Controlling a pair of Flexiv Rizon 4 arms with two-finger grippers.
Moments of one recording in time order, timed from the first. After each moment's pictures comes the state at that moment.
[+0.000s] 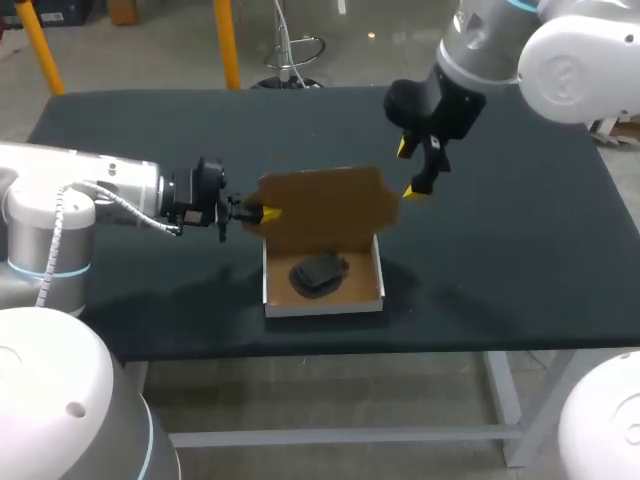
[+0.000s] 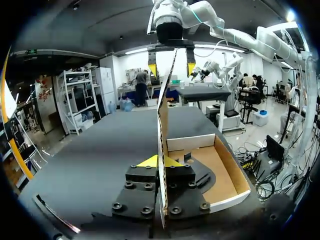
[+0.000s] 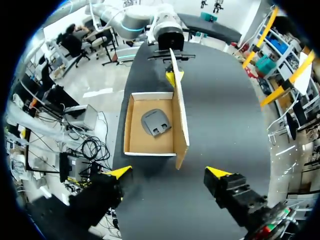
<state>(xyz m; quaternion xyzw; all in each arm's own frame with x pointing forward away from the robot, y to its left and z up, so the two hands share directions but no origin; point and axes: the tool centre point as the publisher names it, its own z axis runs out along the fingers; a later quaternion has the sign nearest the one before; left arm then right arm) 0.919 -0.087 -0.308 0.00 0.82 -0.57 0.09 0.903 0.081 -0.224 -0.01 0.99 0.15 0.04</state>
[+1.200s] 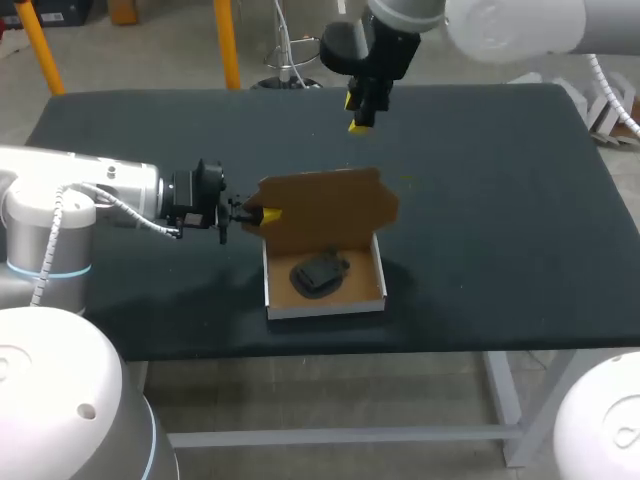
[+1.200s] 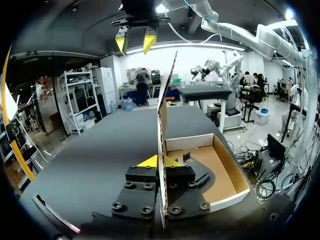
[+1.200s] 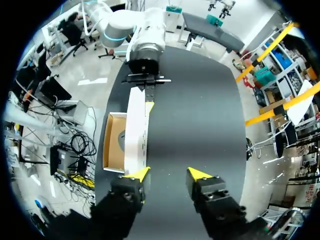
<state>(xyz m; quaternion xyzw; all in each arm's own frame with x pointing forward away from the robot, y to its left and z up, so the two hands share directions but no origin) 0.915 -0.087 -0.307 0.00 0.82 -0.57 0.10 0.968 0.164 -0.165 -0.06 0.99 0.12 0.09</state>
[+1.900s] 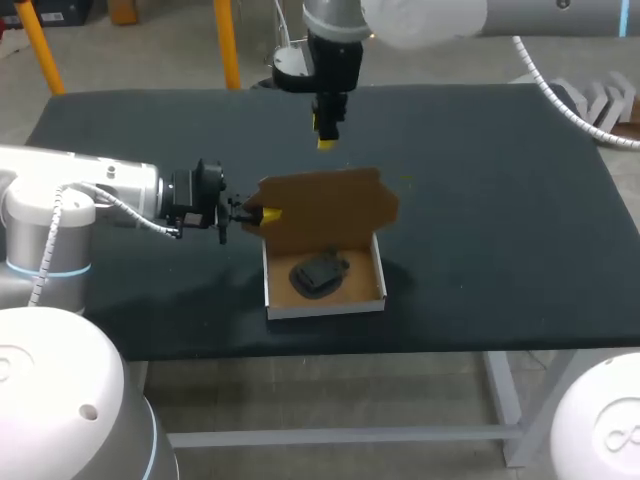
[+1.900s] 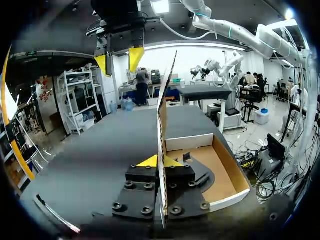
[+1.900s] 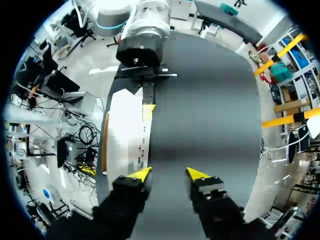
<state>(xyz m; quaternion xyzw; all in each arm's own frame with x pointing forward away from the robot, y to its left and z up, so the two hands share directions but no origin) 0.915 -0.087 -0.306 0.00 0.82 -0.57 0.10 0.978 0.208 -0.206 -0.08 0.99 0.05 0.03</state>
